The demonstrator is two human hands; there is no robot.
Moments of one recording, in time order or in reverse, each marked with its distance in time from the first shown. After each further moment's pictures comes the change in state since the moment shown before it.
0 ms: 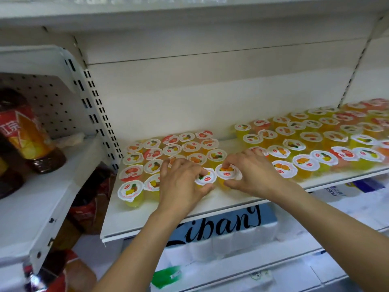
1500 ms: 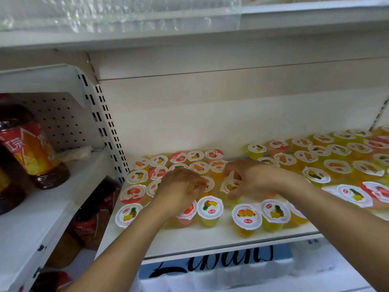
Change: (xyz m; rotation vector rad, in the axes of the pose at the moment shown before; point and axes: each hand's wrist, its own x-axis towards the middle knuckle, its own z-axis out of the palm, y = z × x) left_hand 0.060 -0.044 0.007 -0.098 -0.194 0.012; right_hand 0.075 0.018 -0.028 0.192 -0.472 0.038
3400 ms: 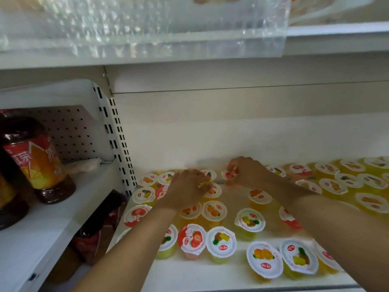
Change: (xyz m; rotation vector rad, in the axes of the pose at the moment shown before) left_hand 0.070 -0.030 0.002 0.039 -0.067 -0.120; right_hand 0.133 0.027 0.003 0.021 0.318 -0.025
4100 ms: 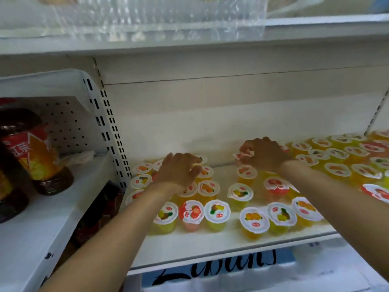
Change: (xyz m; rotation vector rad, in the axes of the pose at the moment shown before) left_hand -0.033 0.012 -0.029 0.071 0.041 0.052; right_hand -0.072 0.015 -0.044 -0.128 0.095 0.129
